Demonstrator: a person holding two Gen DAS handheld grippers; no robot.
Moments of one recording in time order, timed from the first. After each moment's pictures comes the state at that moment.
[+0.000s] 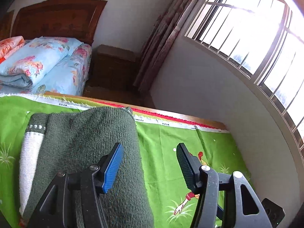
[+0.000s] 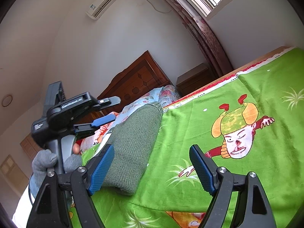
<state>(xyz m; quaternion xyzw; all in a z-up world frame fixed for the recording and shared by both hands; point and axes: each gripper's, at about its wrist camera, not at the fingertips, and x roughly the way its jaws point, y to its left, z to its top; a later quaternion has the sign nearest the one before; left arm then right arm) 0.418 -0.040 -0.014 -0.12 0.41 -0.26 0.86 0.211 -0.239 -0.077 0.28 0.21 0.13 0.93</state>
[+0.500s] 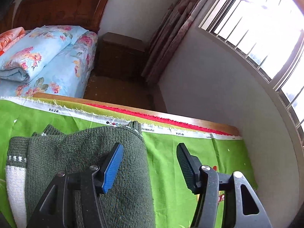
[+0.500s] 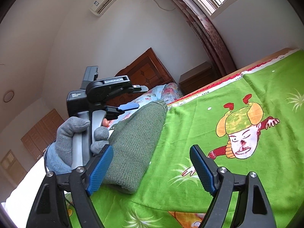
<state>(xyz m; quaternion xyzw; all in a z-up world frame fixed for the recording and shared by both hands) 0.495 -0.064 -0.038 -0.12 0.46 -0.23 0.85 0.215 -0.232 -0.078 0.27 0.22 0.14 0.93</state>
